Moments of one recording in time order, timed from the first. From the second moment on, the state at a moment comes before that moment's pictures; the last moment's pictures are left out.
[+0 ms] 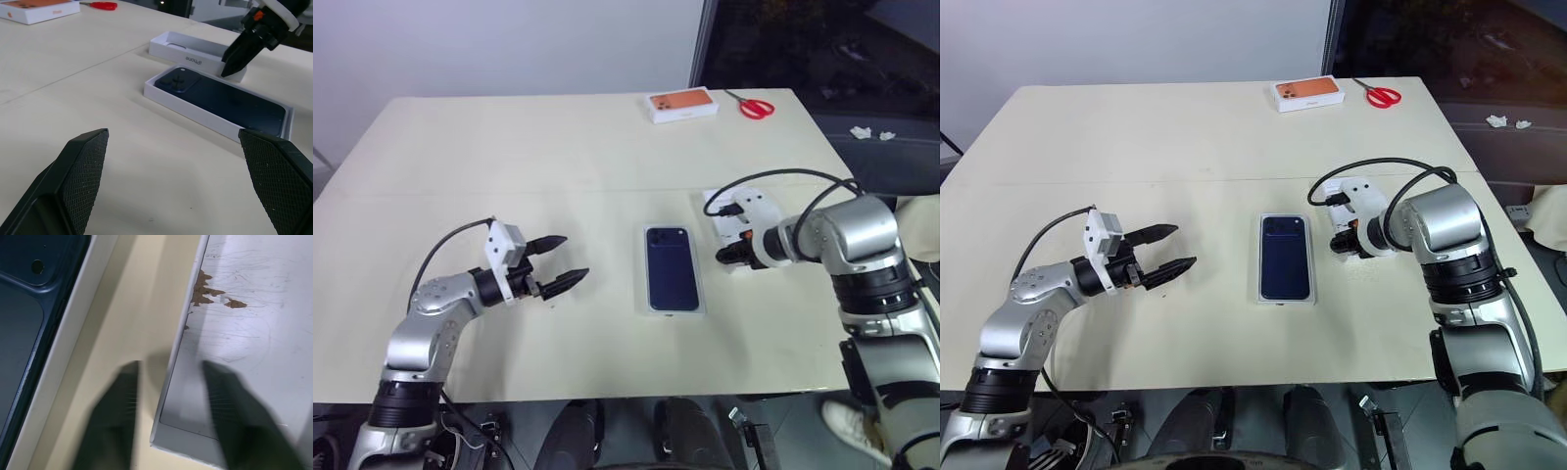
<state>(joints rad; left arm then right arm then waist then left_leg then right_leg) -0.19 0.55 0.09 -0.12 -0.48 0.32 -0.96 -0.81 -0.64 0.13 0.01 0.39 1.61 0.44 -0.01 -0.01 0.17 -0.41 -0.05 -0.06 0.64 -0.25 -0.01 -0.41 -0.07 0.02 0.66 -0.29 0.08</state>
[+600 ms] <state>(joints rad) -0.22 0.55 0.11 -0.10 -0.49 0.33 -0.93 -1.13 -0.25 -0.49 0.22 0.48 1.60 0.30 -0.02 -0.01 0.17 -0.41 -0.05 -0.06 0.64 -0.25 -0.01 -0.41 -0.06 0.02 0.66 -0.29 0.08</state>
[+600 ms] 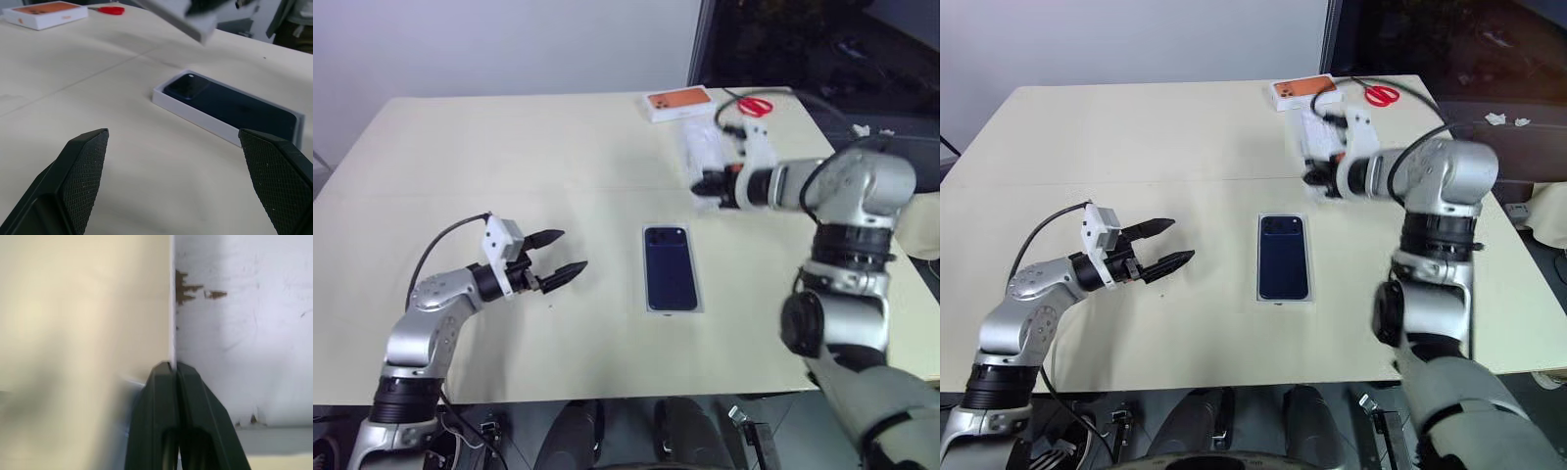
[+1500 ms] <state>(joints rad) -0.24 0.52 0.15 -0.13 -0.60 0.42 -0.89 -0.39 -0.15 -0.17 0.04 1.94 1.29 -0.25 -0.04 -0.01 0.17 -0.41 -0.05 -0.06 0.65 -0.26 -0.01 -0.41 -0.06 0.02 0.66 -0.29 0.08</state>
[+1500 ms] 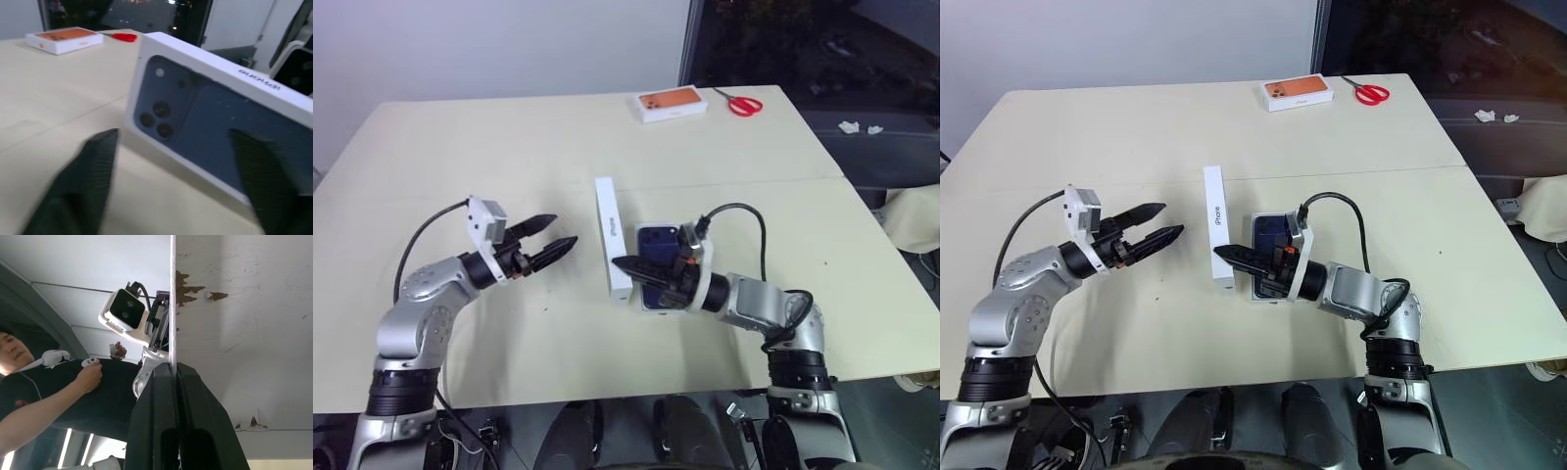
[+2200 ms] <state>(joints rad) -0.25 0.35 -0.03 -0.06 -0.47 0.32 -0.87 -0.35 -0.35 -0.10 0.00 1.95 1.24 -0.25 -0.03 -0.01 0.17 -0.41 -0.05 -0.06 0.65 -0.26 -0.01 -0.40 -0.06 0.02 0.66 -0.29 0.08</state>
